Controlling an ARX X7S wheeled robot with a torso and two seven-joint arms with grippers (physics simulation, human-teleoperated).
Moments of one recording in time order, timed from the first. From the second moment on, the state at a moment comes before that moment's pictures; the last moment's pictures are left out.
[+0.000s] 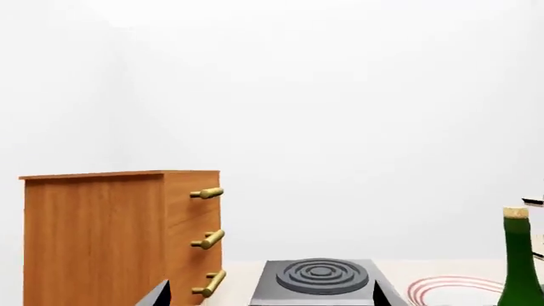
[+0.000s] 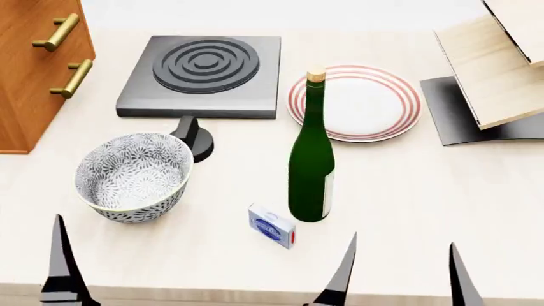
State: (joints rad) left arm 0.06 -0.10 0.05 0.52 0.02 -0.05 -0.17; right arm -0.07 0.08 -0.07 -0.50 -0.04 0.09 0.22
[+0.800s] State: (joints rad) left arm 0.09 -0.14 -0.03 0.61 -0.05 -0.01 -0.27; right arm -0.09 0.13 -0.03 -0.53 0.05 0.06 0.30
